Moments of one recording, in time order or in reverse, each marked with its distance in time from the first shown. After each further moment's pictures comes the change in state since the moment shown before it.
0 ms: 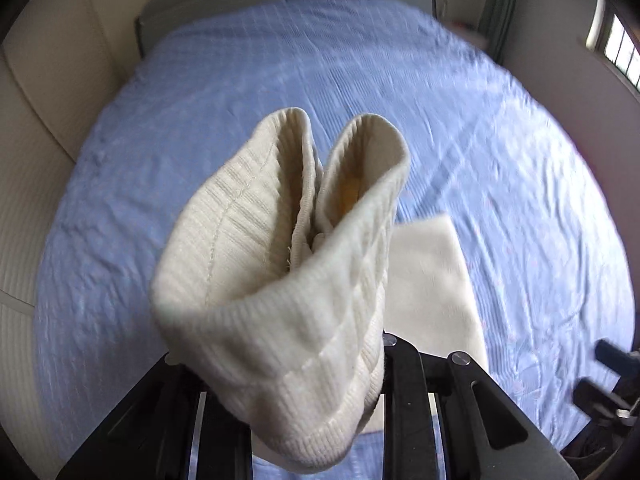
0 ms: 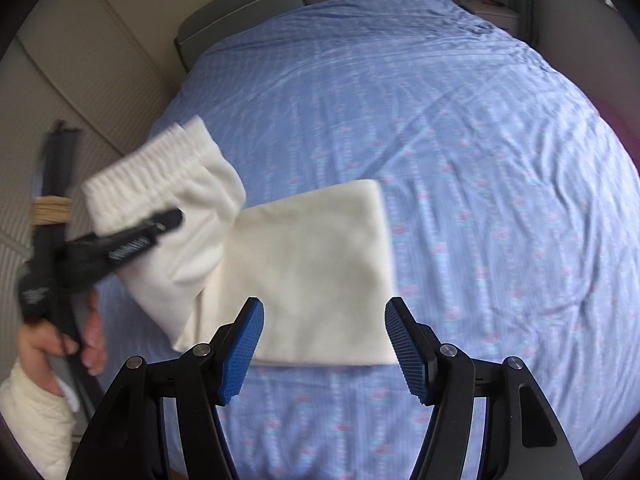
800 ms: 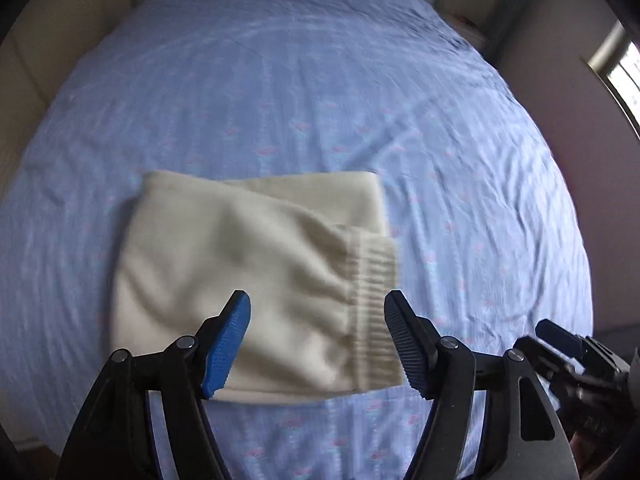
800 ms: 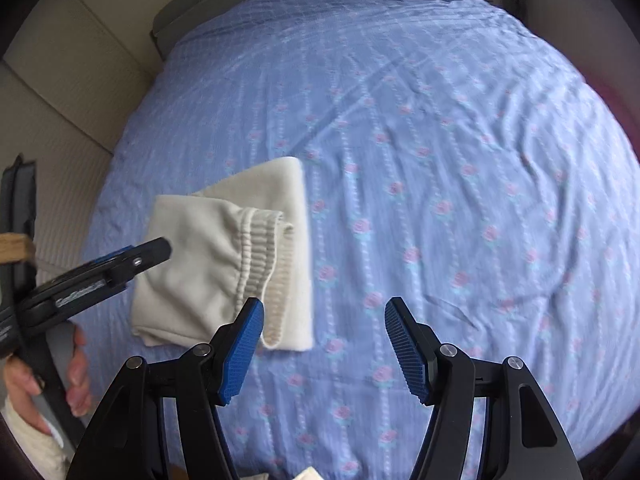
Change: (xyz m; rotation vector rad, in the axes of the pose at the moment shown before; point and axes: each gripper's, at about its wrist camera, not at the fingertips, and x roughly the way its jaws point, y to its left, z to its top) left arm 0.000 -0.058 -0.020 -0.147 0.079 -0.113; right arm 0.021 -0.088 0.000 0.022 0.086 0.023
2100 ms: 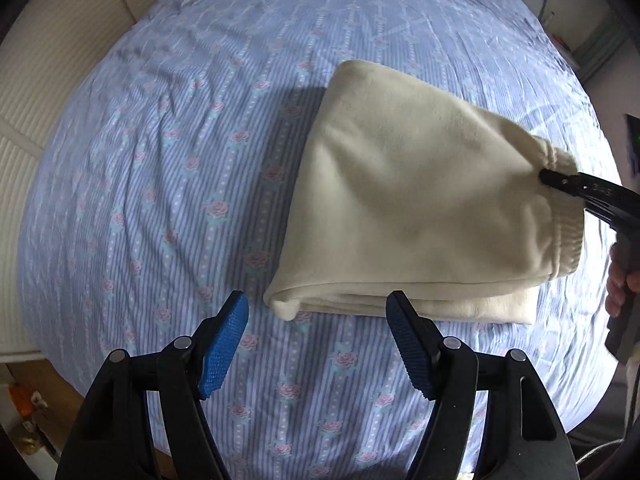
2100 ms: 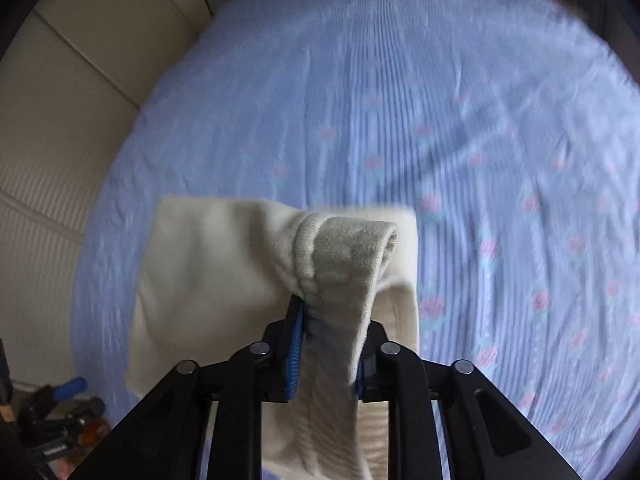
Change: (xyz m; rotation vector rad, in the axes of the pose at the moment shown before) left arm 0.002 0.148 -0.089 -0.213 0.125 0.156; right arm 0.157 0.072 0.086 -0.173 0.127 0.064
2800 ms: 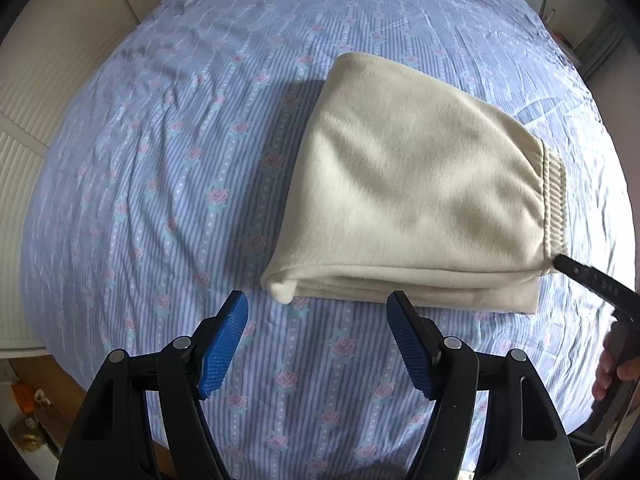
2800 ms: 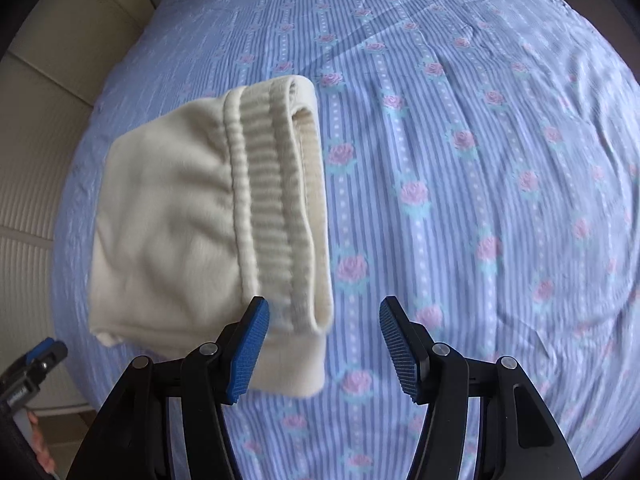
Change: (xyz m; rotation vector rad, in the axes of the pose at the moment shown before) left arm -0.003 -0.003 -0.016 -0.020 -0.006 0.020; right arm -0.029 -0.038 -0.110 0.139 0.052 -0.109
